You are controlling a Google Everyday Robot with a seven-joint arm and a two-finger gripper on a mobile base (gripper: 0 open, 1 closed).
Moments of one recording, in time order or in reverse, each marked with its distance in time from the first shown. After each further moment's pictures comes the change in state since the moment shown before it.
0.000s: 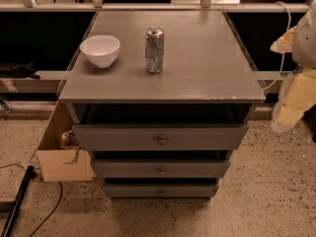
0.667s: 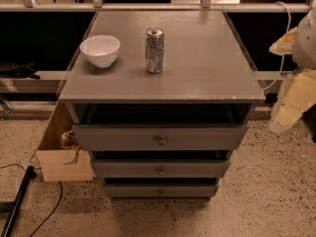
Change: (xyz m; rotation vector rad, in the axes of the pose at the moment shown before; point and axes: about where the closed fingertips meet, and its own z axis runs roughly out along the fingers) arm 0.002 0.001 0.002 -0.017 -0.033 0.025
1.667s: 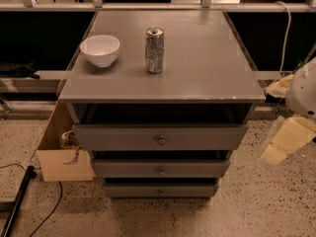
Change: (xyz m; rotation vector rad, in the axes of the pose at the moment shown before) arm 0.018 0.048 0.052 -0.083 -0.103 0.156
